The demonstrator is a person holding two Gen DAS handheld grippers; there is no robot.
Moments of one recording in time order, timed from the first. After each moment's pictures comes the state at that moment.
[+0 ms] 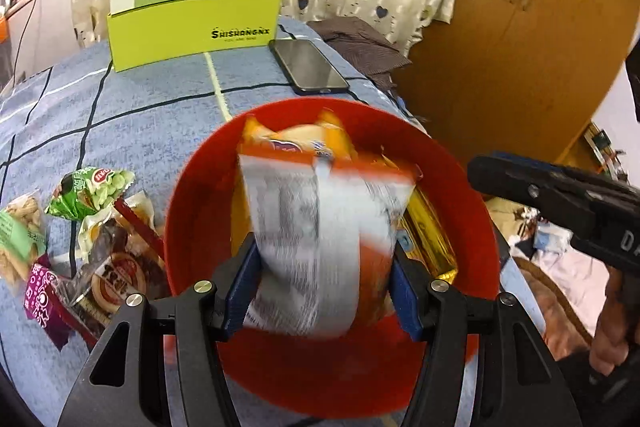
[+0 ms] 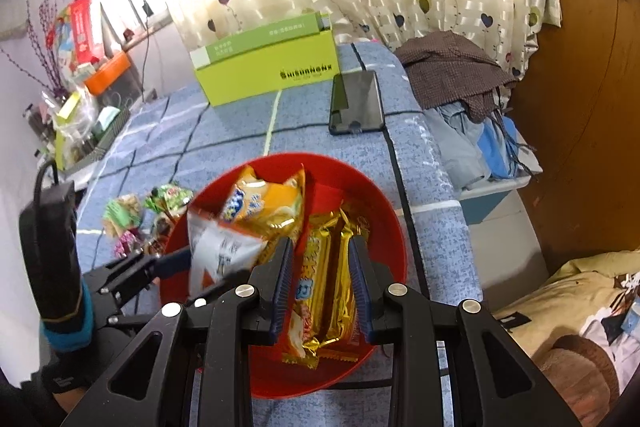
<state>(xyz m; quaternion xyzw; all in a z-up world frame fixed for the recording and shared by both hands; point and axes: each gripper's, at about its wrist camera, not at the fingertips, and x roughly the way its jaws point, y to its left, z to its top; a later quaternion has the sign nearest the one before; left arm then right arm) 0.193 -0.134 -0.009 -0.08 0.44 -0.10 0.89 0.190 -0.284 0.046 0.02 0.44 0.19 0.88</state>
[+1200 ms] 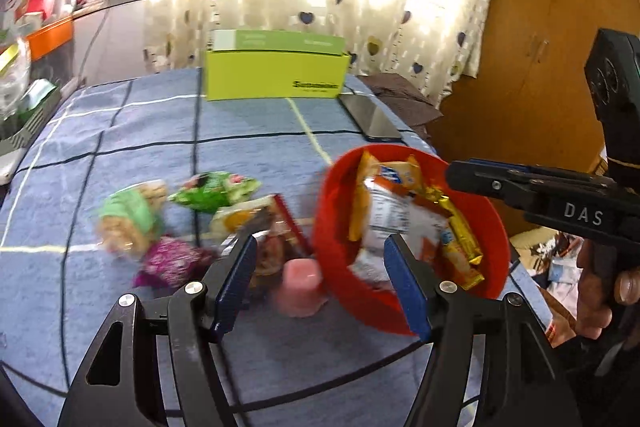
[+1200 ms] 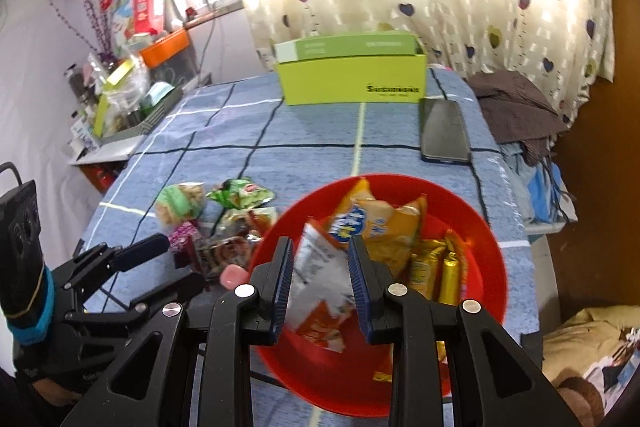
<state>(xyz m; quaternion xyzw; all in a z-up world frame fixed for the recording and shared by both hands) 0.114 -0.046 0.025 -0.09 0.36 -0.03 0.93 0.166 -0.194 0.060 -0.03 0.42 0.29 0.86</state>
